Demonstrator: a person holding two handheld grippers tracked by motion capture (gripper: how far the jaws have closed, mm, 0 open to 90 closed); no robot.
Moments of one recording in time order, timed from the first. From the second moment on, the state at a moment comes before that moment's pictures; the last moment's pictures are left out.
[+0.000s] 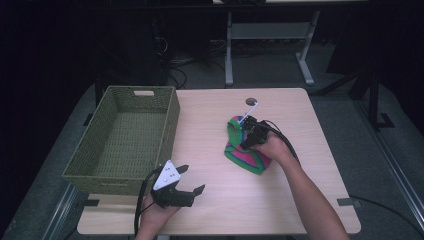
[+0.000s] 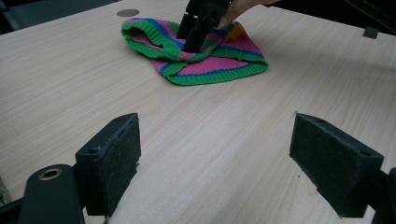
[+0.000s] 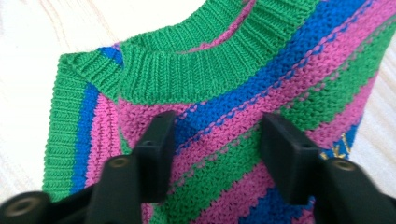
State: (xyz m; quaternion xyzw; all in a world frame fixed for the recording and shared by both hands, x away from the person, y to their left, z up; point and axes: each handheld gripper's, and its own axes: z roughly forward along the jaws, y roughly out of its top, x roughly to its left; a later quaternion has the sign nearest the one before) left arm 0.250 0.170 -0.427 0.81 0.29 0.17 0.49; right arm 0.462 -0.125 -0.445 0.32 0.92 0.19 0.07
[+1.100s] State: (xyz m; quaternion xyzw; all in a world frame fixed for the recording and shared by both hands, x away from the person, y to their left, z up) left arm 0.250 0.172 -0.424 0.80 0.29 0.17 0.49; right arm 0.444 -0.166 -0.380 0.29 0.91 0.29 0.09
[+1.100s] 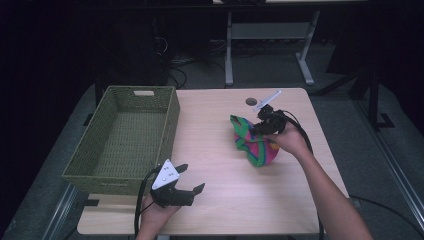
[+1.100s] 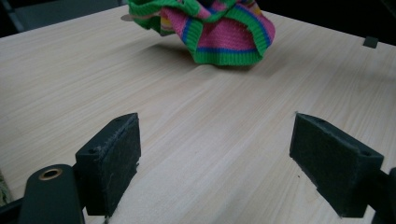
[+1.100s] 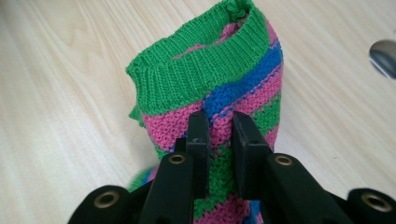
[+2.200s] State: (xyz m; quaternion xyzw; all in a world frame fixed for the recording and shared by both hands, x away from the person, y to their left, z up) left arm 0.249 0.170 -0.423 0.80 0.29 0.17 0.49; right arm 0.372 -0.168 -0.318 0.21 0.91 0.35 0.08
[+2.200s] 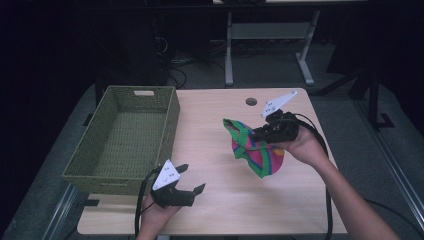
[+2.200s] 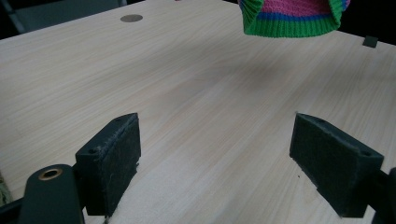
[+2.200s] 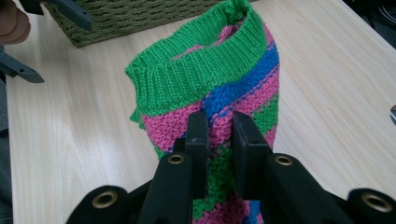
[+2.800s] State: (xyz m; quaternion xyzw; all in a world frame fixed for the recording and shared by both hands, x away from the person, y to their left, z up) left arm 0.247 0.170 -0.422 0.80 0.29 0.18 0.49; right arm 0.346 -0.156 -0.345 0.19 0.92 0.35 0.06
